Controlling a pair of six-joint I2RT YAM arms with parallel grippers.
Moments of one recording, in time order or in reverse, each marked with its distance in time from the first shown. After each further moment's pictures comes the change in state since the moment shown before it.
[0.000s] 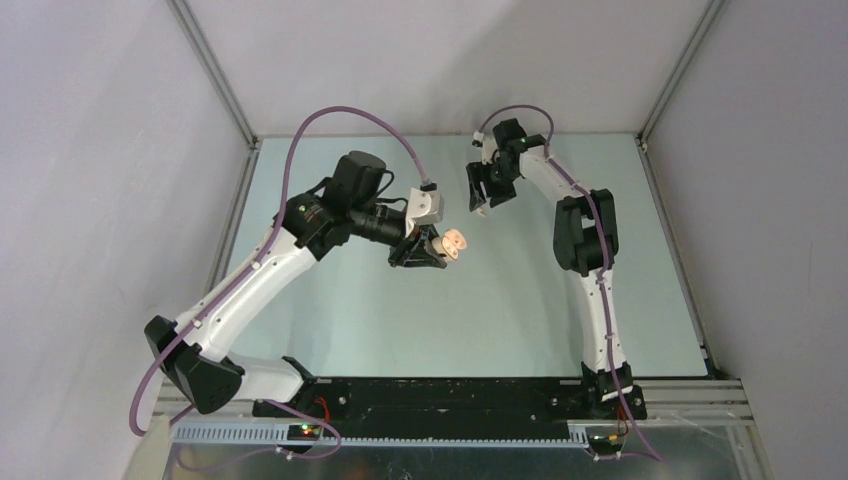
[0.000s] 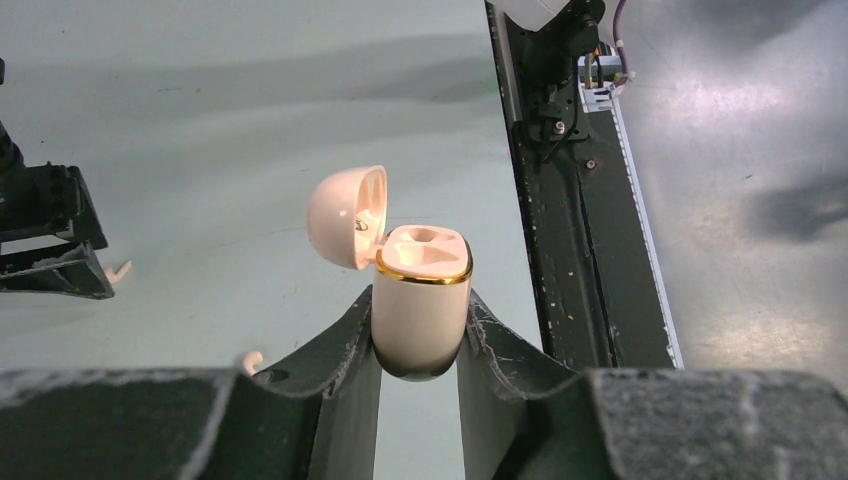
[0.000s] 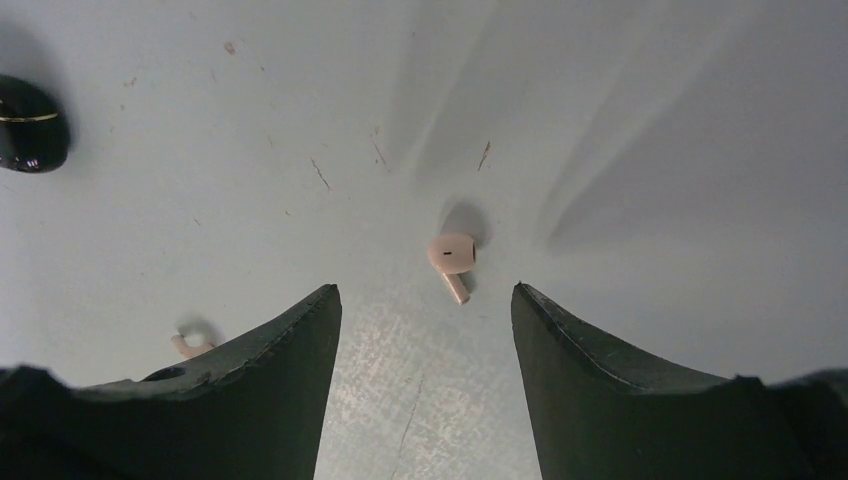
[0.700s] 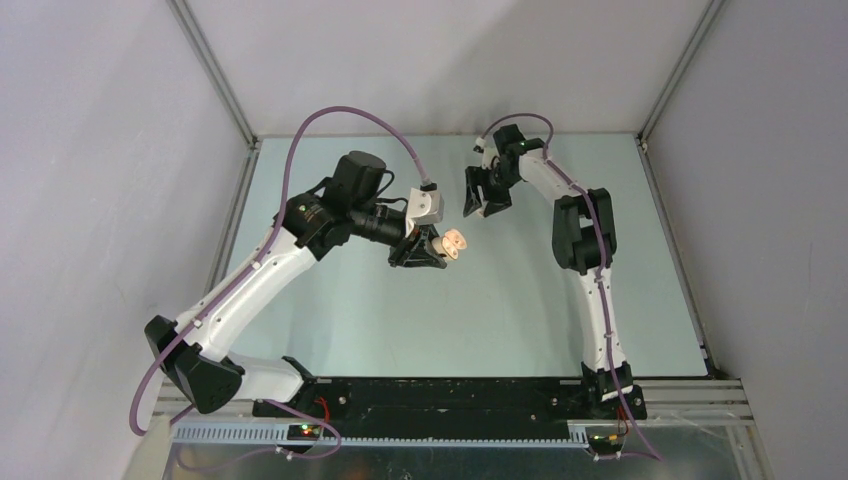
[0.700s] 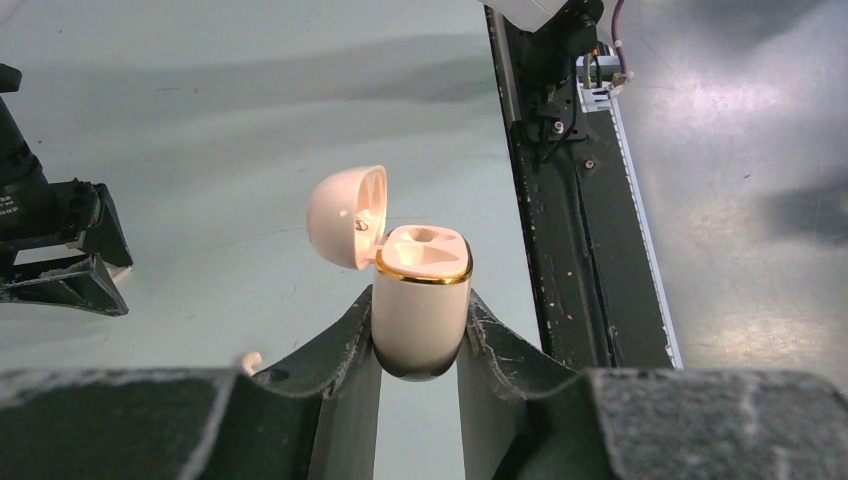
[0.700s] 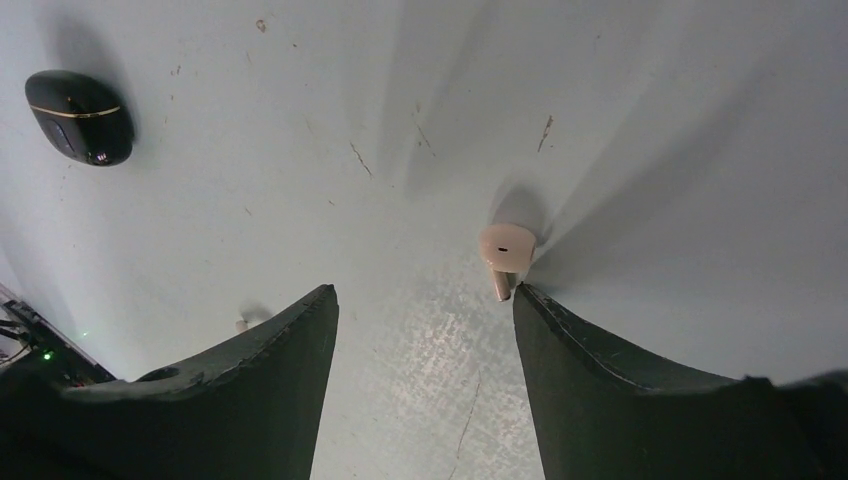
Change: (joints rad) left arm 0.000 0.001 0.000 -0.001 0.003 0.000; right arm 0.002 0.043 -0.007 -0.036 -0.117 0.118
